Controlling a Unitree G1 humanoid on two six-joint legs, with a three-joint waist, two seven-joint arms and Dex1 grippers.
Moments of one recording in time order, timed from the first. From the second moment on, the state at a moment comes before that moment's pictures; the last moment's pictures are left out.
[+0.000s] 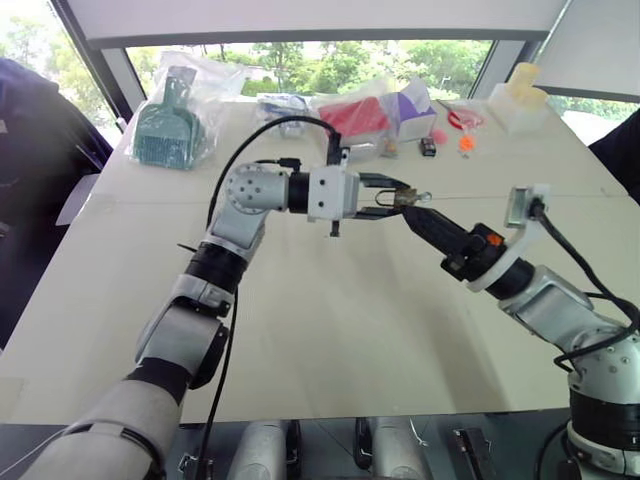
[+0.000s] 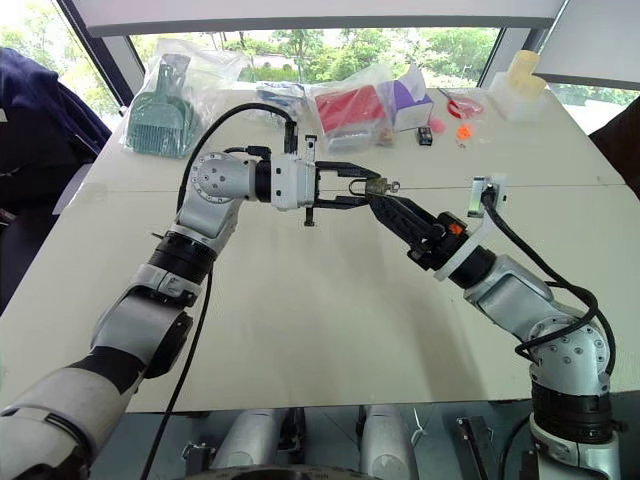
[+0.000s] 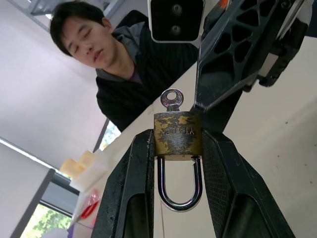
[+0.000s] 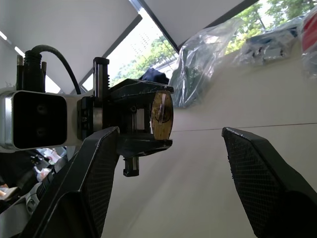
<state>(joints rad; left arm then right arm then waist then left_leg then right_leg) -1.03 0.24 -0.25 0.56 -0.13 -0.57 -1.17 -0.24 -0.55 -0.27 -0.41 1.48 0.77 0.22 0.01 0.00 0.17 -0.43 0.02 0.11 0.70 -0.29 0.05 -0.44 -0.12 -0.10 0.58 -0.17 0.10</state>
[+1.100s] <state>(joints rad) -0.98 0.31 -0.22 0.45 -0.21 -0.26 -1.23 -0.26 -0.49 -0.24 -0.39 1.45 0.76 0.20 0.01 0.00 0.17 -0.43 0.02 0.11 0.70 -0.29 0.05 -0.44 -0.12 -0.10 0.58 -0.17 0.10</state>
